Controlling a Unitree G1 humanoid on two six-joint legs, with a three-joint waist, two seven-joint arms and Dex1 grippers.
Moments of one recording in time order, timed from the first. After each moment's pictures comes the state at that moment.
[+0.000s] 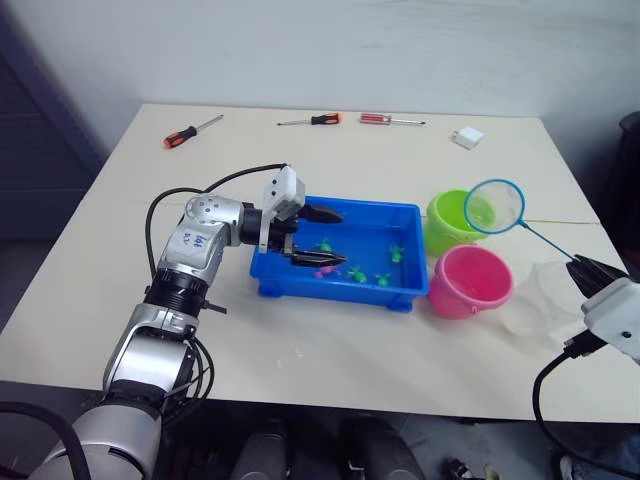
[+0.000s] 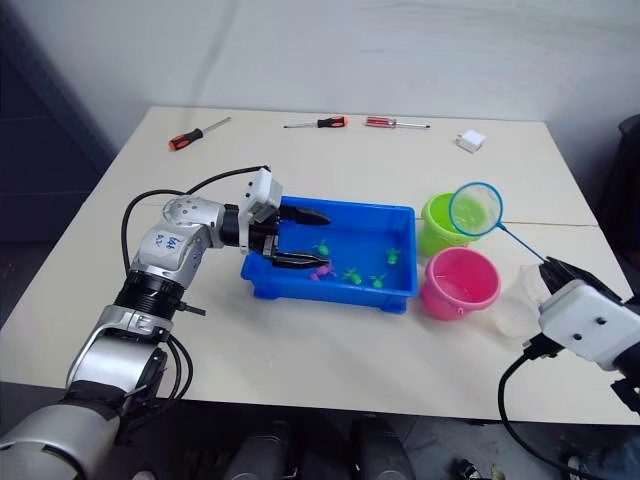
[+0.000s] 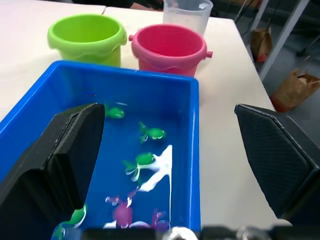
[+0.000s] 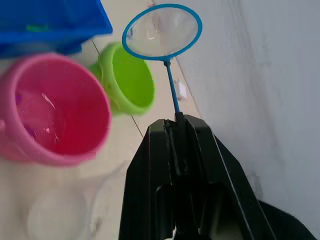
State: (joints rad) left arm -0.92 0.40 -0.16 0.48 -0.27 0.24 -1.26; right arm 0.45 -0.76 -0.73 -0.74 -0.02 0.13 0.63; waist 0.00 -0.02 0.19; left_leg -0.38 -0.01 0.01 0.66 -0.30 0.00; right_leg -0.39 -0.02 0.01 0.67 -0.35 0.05
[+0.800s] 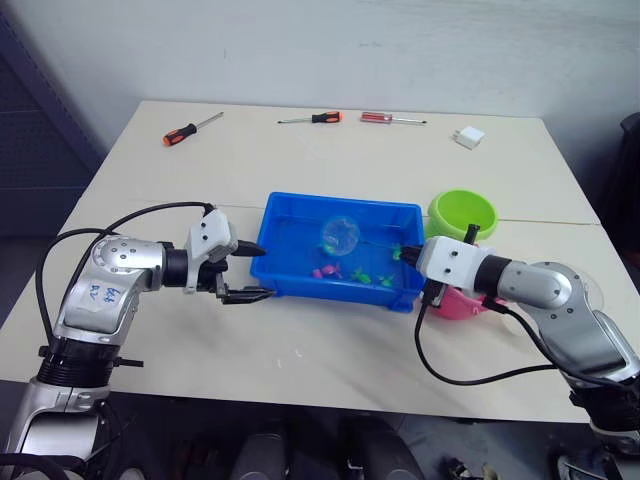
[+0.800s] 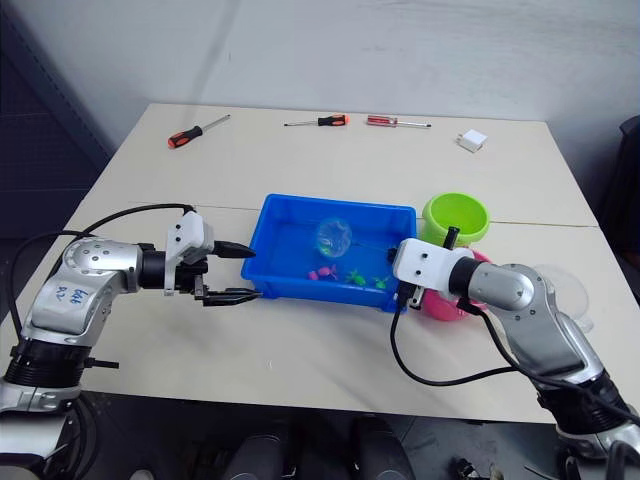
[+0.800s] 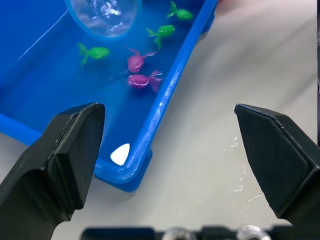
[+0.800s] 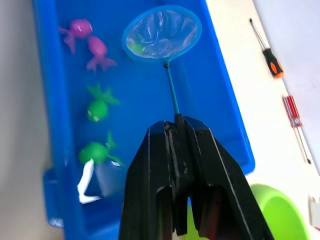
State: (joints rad) left arm -0.49 0.75 -0.03 -0.06 -0.29 0.50 -1.11; right arm -0.36 -0.82 0.15 -0.27 -0.07 0.21 0.77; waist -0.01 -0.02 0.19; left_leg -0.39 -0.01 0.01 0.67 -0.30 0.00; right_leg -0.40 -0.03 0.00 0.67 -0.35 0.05
